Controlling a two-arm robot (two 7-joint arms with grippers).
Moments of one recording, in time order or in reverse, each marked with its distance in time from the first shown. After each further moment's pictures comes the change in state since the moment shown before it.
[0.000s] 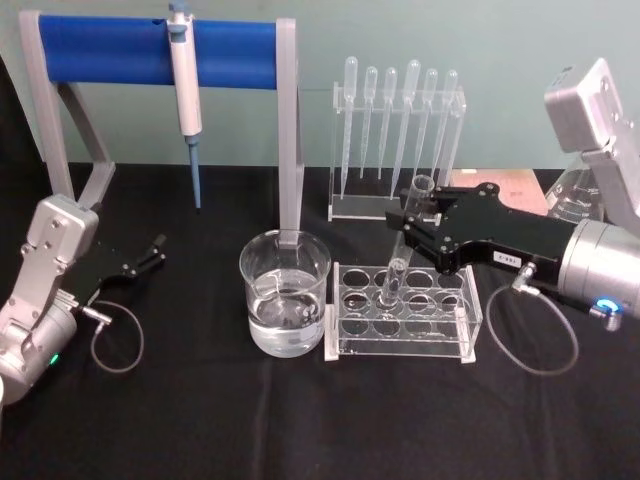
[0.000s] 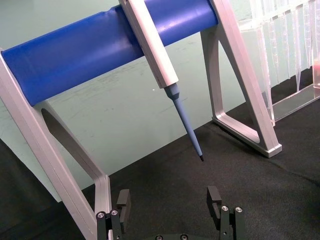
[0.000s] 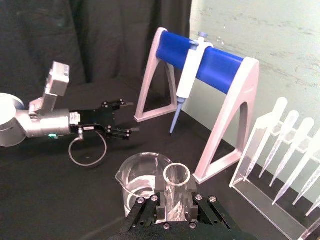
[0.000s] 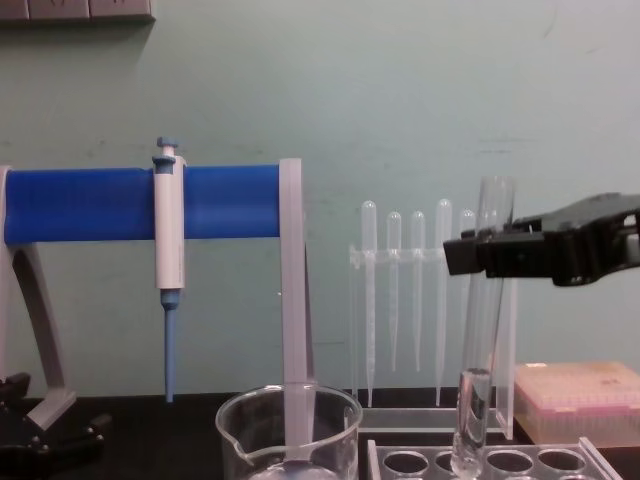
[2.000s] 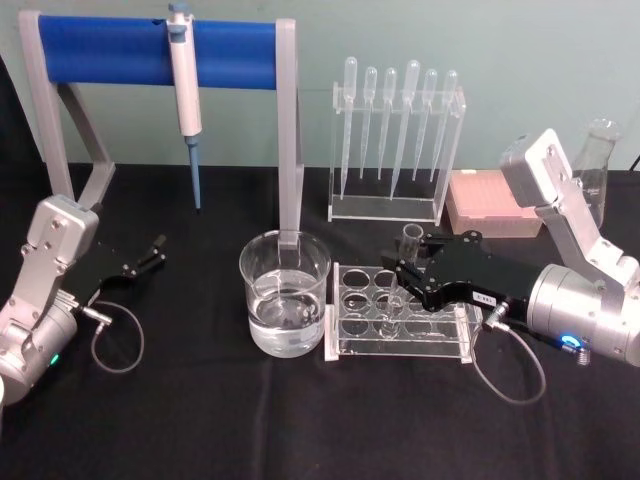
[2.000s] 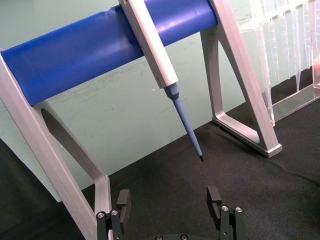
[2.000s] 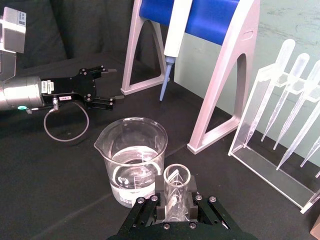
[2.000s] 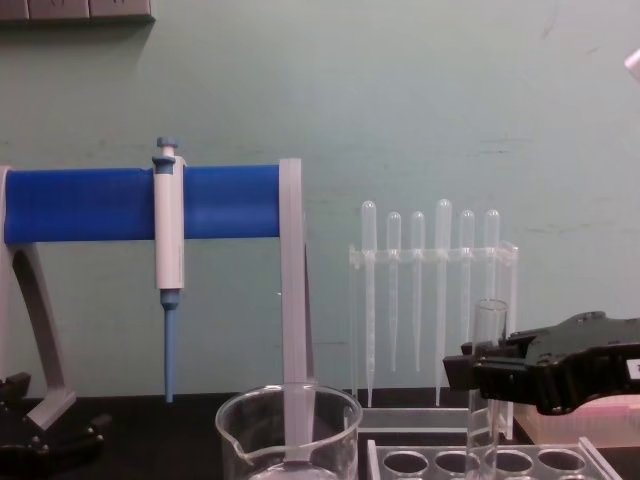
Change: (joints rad) left arm 0.000 0.000 0.000 0.000 0.000 0.000 0.000; right arm -0.047 -0.110 -0.010 0.142 -0.132 -0.024 0.020
